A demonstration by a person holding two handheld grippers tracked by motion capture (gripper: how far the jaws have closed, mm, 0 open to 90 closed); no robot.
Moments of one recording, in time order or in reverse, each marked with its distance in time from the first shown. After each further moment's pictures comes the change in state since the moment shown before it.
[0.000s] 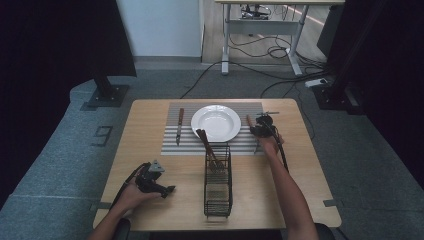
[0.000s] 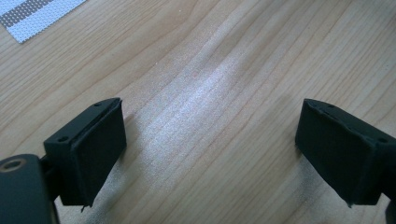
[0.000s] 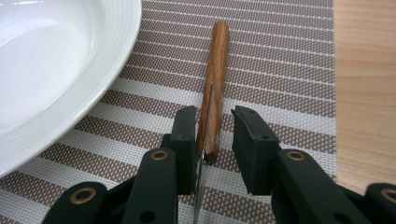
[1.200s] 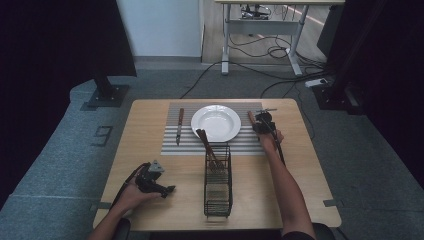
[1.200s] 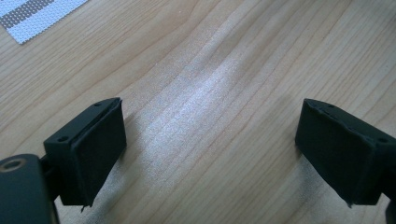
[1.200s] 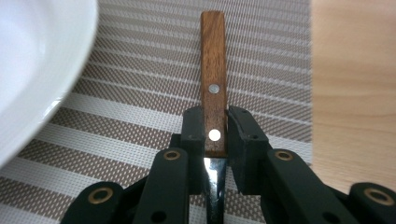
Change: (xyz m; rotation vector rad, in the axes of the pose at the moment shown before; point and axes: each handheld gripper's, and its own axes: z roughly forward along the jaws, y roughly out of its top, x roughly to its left) left arm 0.000 -0.001 0.000 -0.006 -0.001 0.002; right arm -0.007 0.013 0.018 0.030 -0.086 -0.033
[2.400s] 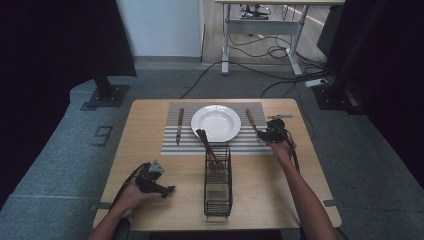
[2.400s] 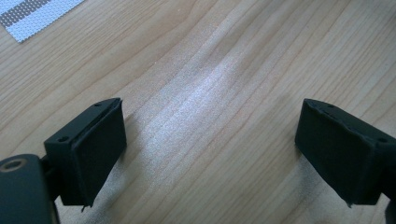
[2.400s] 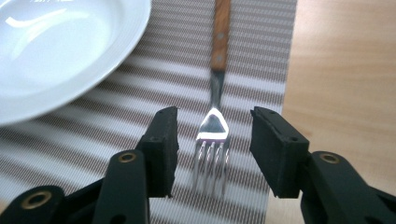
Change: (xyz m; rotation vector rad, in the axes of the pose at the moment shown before) left arm 0.000 0.001 -0.001 0.012 0.001 0.003; right arm -0.012 -0.030 -0.074 -0.040 0.109 0.012
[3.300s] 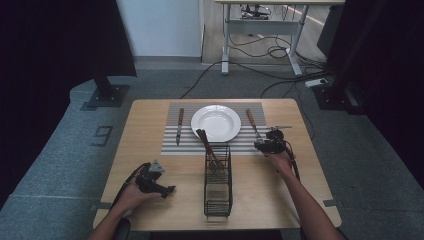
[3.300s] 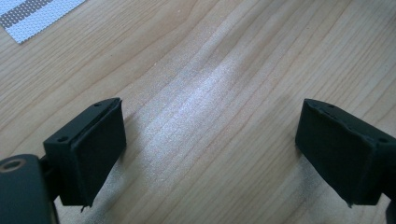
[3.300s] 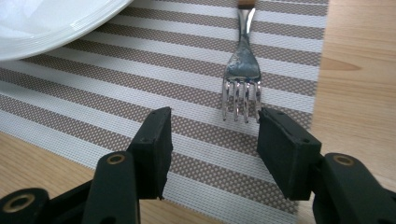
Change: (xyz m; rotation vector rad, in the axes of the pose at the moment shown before) left arm 0.000 0.000 0.001 -0.007 0.001 -0.005; right arm 0.007 -0.035 0.002 0.060 0.069 0.019
